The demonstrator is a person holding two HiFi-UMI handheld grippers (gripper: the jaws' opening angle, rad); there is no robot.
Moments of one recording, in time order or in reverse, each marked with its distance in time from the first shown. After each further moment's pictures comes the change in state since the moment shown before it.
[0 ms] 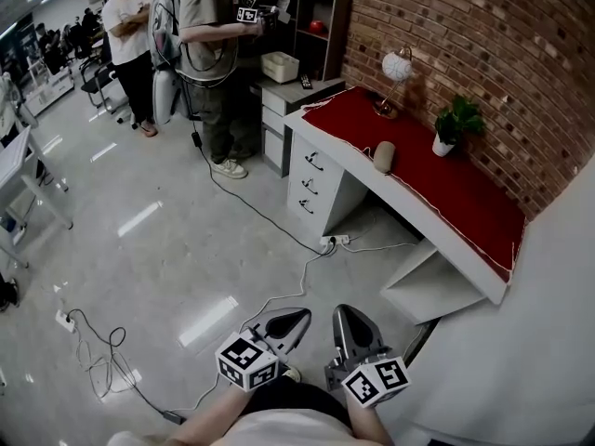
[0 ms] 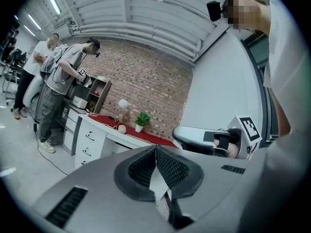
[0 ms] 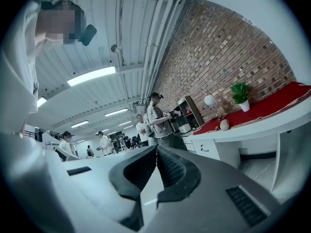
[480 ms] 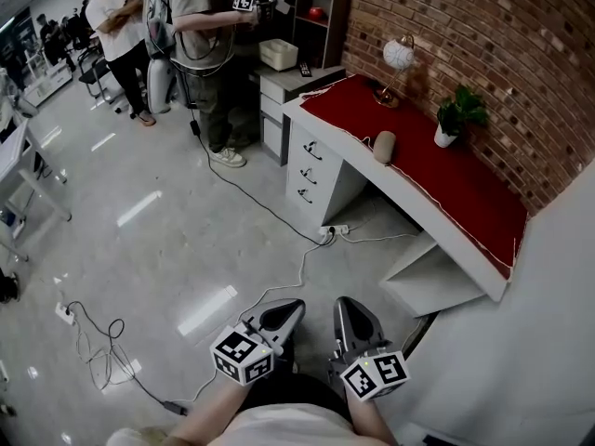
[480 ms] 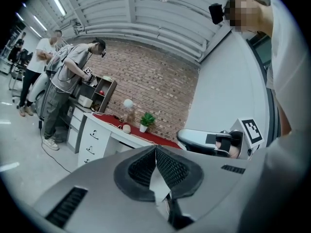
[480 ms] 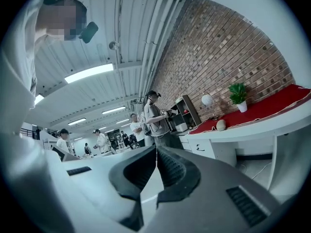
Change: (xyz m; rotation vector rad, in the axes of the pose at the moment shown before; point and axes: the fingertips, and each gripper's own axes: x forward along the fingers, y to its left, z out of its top) left arm 0.011 0.014 -0.002 -0.030 -0.005 0.050; right arm 0.006 -0.022 0.000 -0.012 0.017 -0.030
